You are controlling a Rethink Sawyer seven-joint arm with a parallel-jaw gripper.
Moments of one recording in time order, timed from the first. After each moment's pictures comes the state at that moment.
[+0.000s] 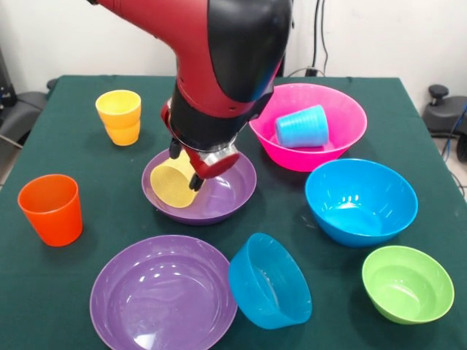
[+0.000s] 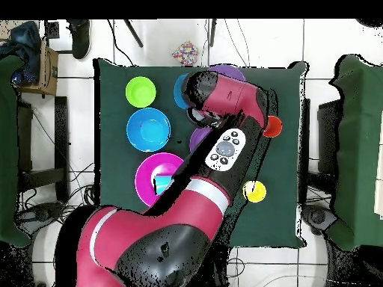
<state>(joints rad) -0.01 -0.07 -0.65 0.91 0.39 1.10 2.30</state>
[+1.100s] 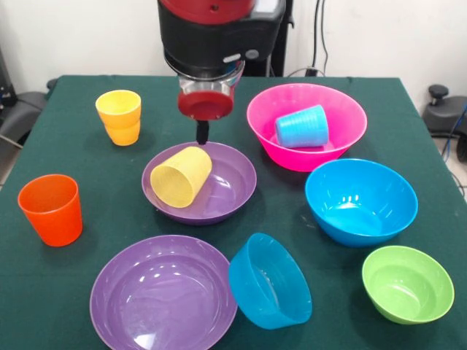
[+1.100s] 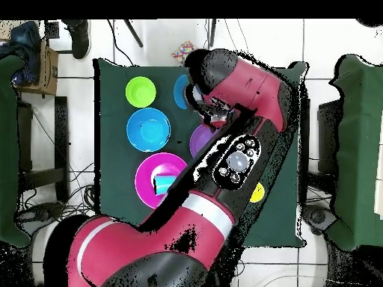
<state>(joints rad) -0.01 -0.17 -0.73 0.94 0.58 1.28 2.73</state>
